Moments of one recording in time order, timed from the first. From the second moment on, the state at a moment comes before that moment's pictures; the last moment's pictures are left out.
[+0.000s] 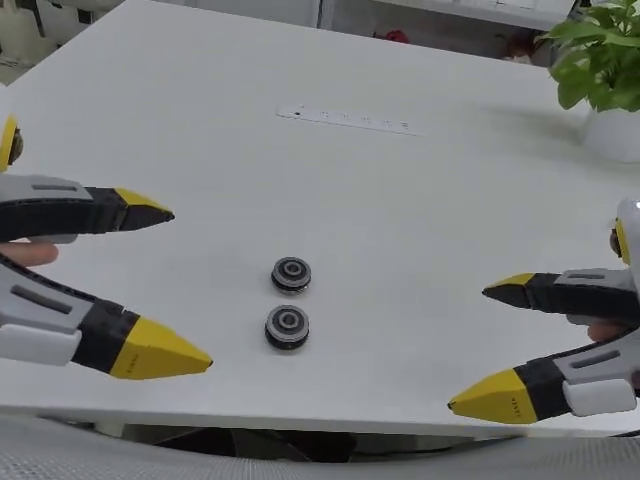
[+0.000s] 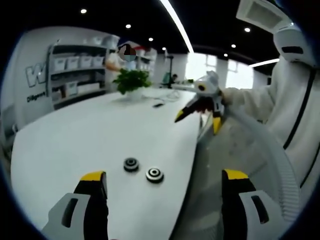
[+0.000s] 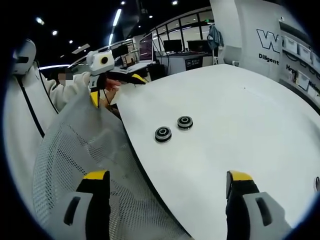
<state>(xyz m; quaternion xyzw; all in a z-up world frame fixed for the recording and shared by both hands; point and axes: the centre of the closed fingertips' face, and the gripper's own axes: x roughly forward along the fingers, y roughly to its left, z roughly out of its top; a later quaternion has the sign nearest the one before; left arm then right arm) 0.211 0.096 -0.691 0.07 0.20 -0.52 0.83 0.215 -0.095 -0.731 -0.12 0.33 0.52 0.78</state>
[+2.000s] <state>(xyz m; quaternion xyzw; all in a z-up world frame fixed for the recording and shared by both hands) 0.277 0.044 -0.664 0.03 0.12 -0.53 0.84 0.272 -0.012 -0.706 -0.10 0.25 0.61 0.74</state>
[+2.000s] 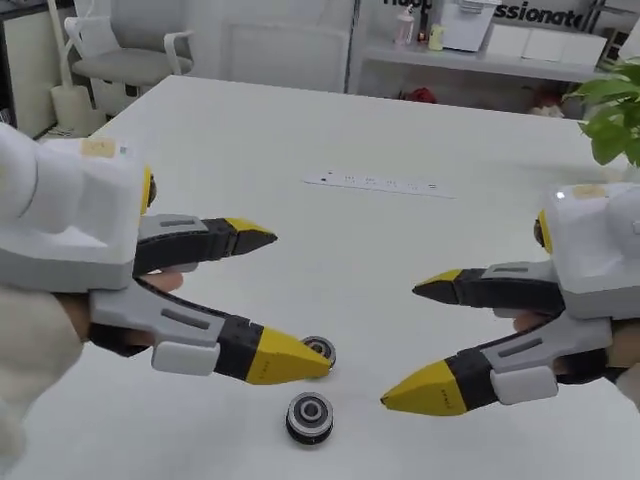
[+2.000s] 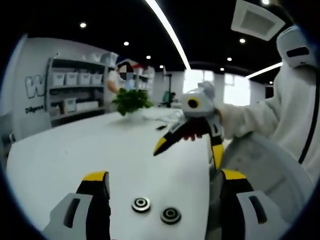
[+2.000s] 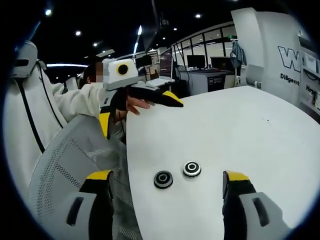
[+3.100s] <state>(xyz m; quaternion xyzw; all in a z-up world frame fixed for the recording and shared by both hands) 0.272 0.039 -0.709 0.05 0.16 -0.53 0.83 0.256 0.001 -0.739 -0.09 0.24 0.64 0.73</state>
